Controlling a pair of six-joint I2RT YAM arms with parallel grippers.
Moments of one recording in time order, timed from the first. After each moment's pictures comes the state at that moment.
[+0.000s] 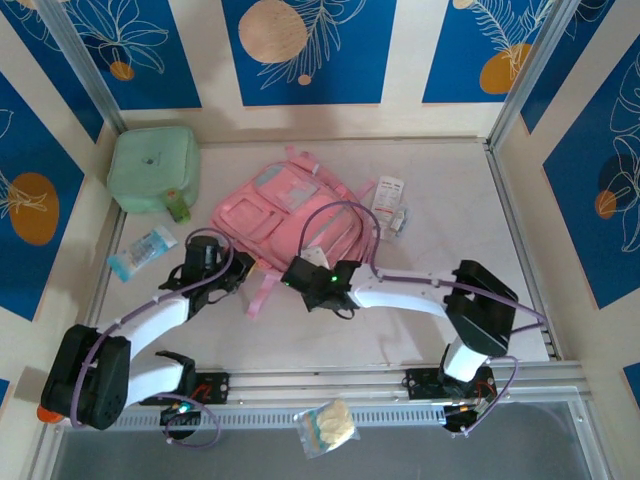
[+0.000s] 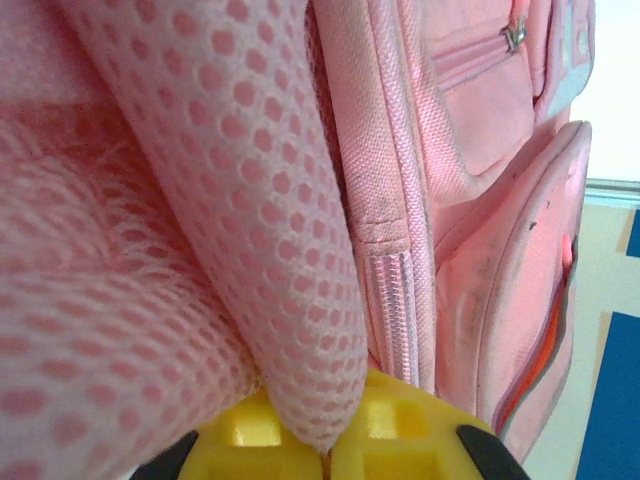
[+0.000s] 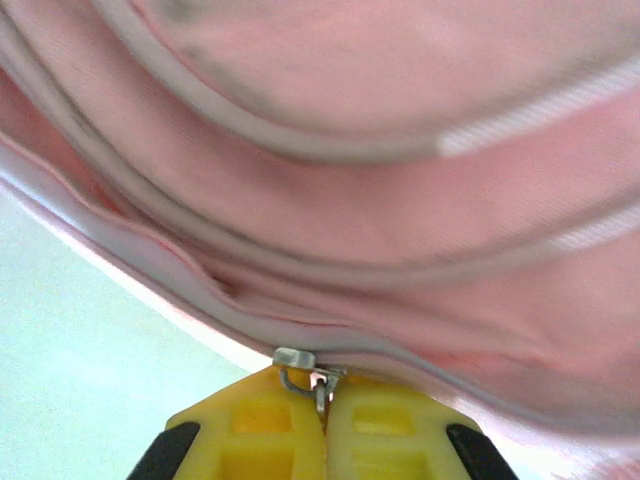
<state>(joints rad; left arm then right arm) -0.28 1.18 0.43 0.08 0.32 -1.17 1.12 1.63 1.08 -0.67 0.41 0.65</state>
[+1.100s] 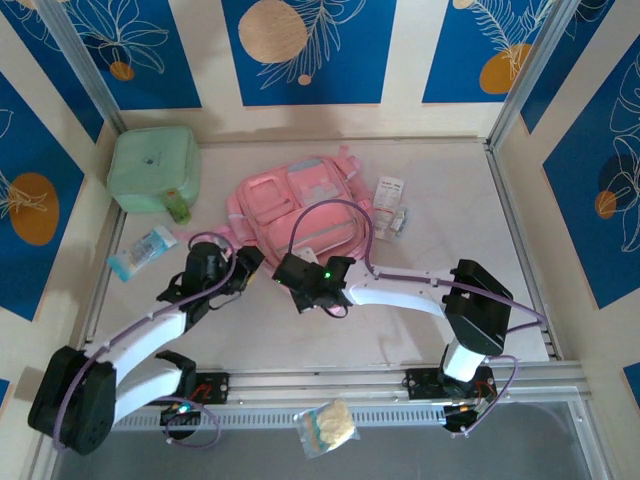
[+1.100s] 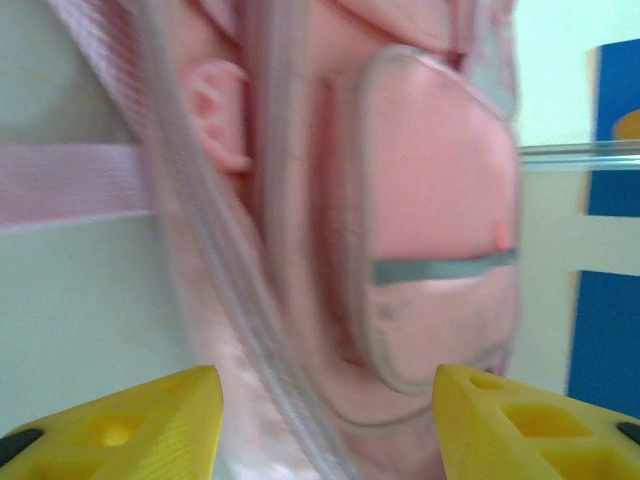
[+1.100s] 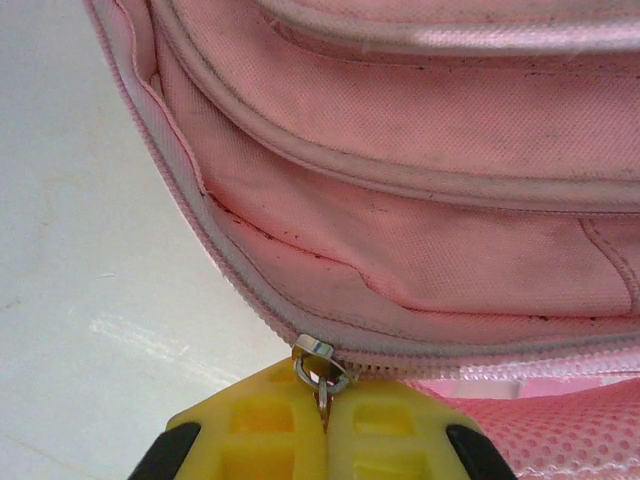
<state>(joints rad) -0.42 1.02 0.37 0.11 0.25 -1.21 1.15 1.68 1.20 -0.72 0.30 0.65</state>
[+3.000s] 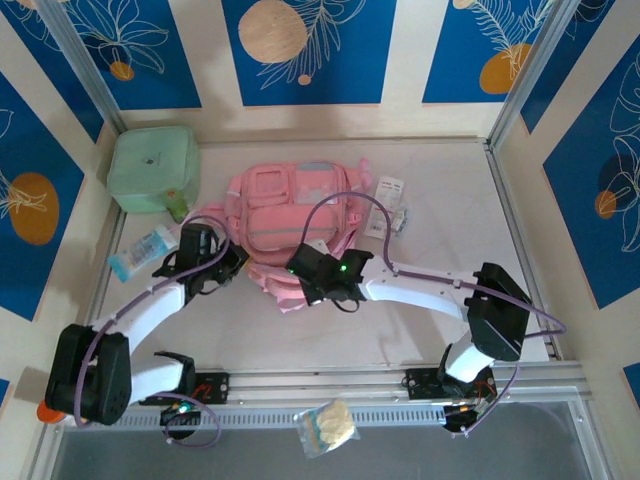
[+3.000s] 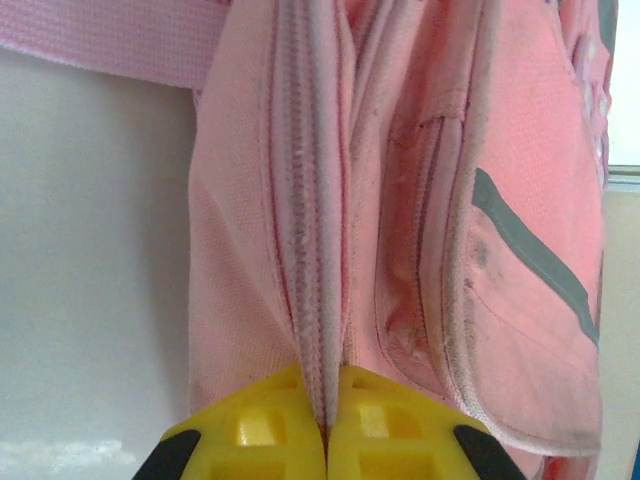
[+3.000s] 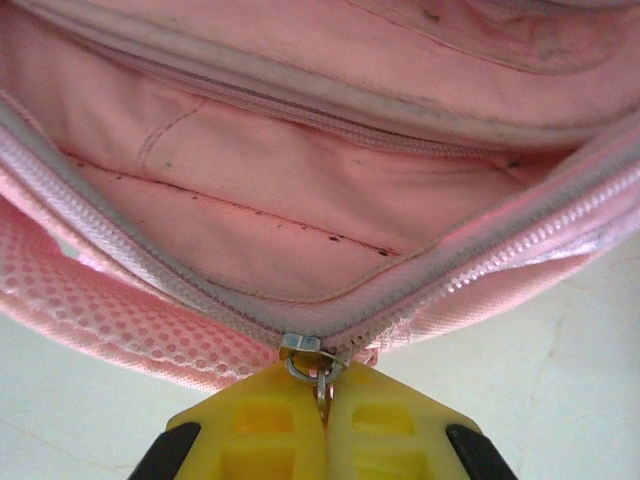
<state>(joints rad) -0.21 1.21 0.56 -0.12 0.35 -1.02 1.10 1.60 1.18 -0.75 0.29 0.63</state>
